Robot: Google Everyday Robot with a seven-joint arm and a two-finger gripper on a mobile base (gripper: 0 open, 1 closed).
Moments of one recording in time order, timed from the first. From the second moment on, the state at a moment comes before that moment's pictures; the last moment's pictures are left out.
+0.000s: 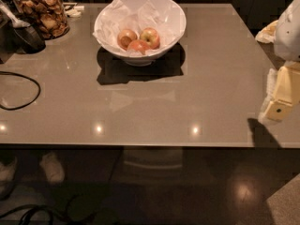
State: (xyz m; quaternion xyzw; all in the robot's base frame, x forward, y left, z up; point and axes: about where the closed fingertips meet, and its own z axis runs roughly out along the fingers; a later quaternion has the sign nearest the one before) arm 0.438 -0.217 0.976 -0.60 0.78 -0.03 0.16
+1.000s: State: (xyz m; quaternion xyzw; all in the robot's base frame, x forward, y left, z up) arm 0.464 -0.197 0.984 -0.62 0.77 -0.05 0.15
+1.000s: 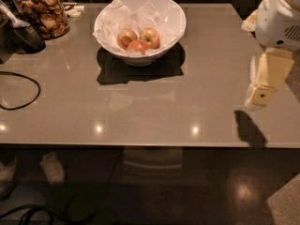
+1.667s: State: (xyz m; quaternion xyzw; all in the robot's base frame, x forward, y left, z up) arm 0.483 -0.182 0.999 -0.62 0.76 -0.06 0.17
